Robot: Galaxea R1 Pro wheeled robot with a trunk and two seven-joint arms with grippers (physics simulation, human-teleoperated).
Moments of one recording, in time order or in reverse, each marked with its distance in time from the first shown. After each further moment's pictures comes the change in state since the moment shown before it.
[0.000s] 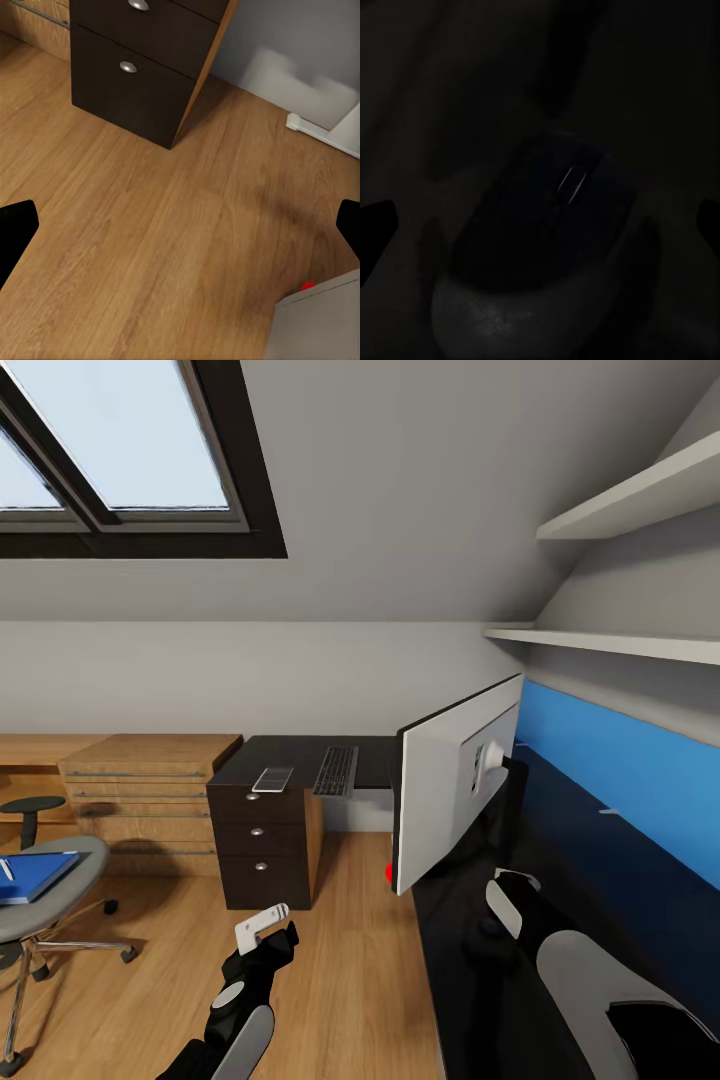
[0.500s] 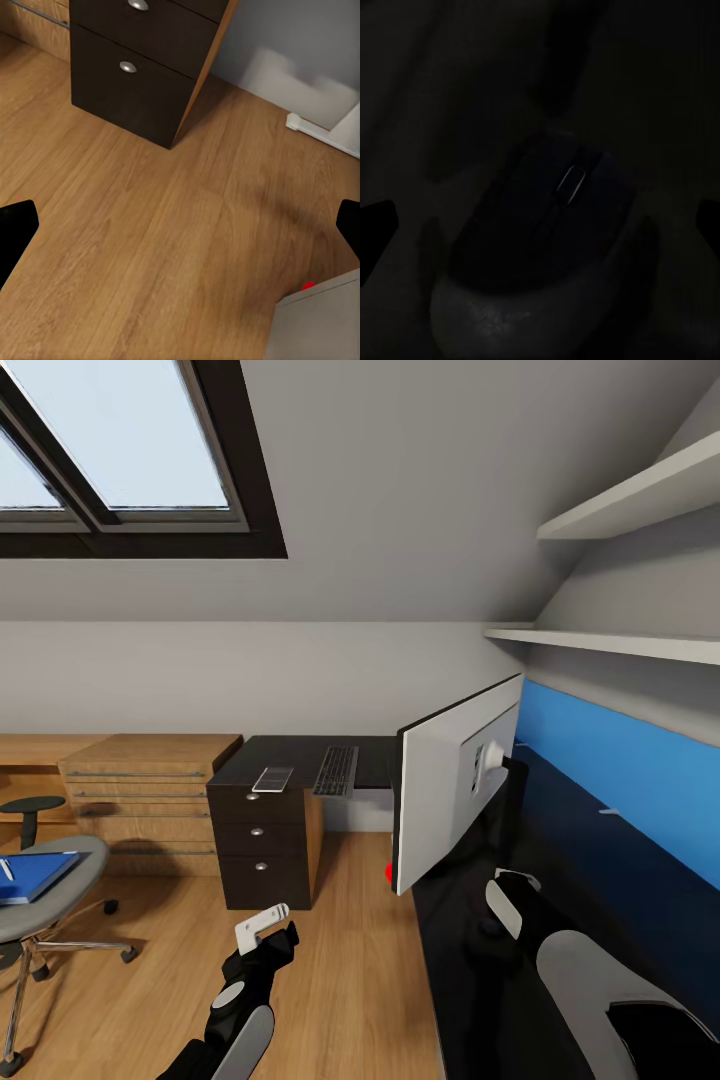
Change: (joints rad) left arm 0.000 0.000 -0.001 0.000 0.000 0.000 0.000; right arm 0.000 0.000 0.004 0.000 0.002 0.000 -0.001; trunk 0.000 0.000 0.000
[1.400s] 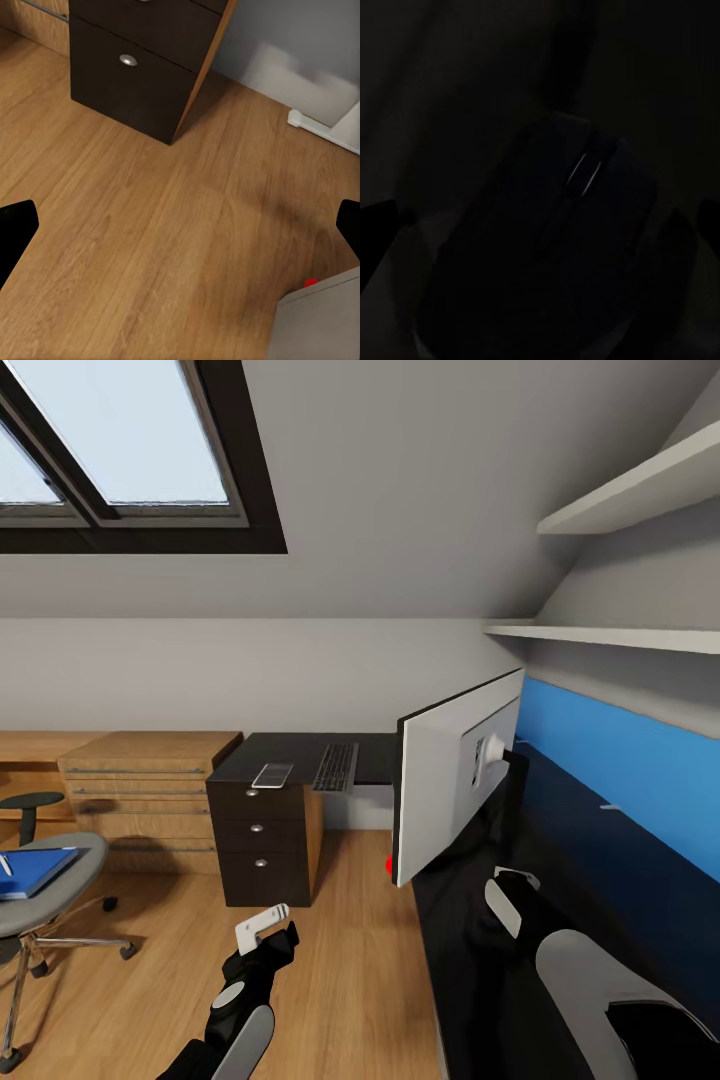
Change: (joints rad) left arm 0.000 0.000 -0.001 0.000 0.005 0.000 0.000; right arm -0.001 0.002 0.003 -0.005 -0.001 -0.006 -0.001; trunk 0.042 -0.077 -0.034
